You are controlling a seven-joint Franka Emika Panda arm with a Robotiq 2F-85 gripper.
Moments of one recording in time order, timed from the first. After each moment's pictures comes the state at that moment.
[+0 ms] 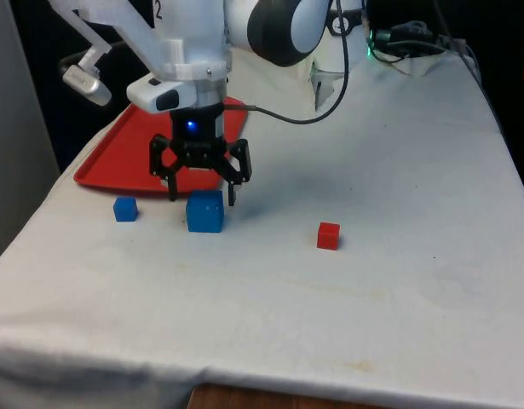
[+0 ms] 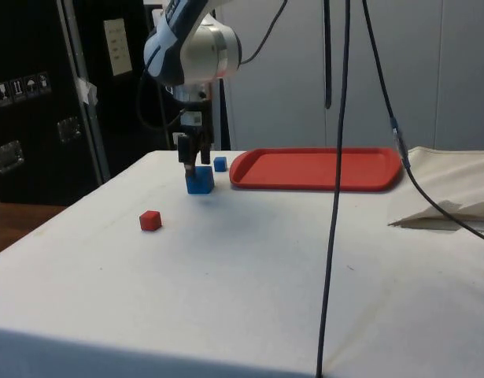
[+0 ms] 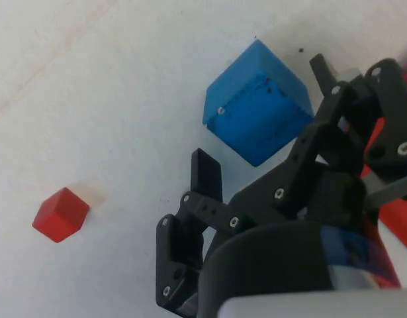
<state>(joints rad) 0.32 0.85 -0.69 -1.68 0.73 2.37 -0.73</state>
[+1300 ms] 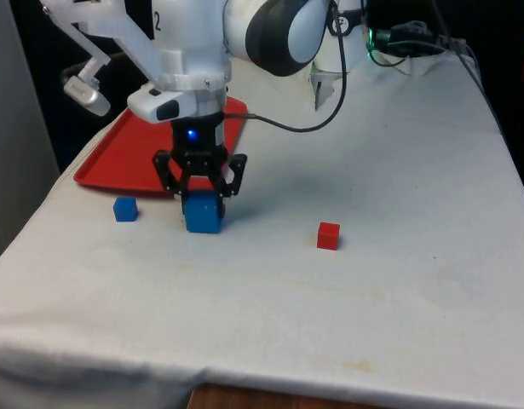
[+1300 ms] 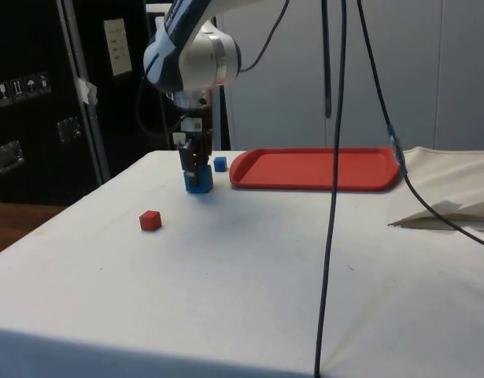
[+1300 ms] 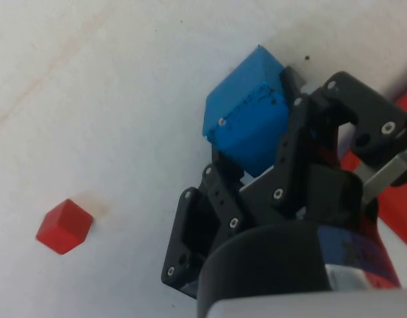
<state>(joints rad) 0.32 0.88 -0.69 -1.66 0.77 2.37 -0.75</state>
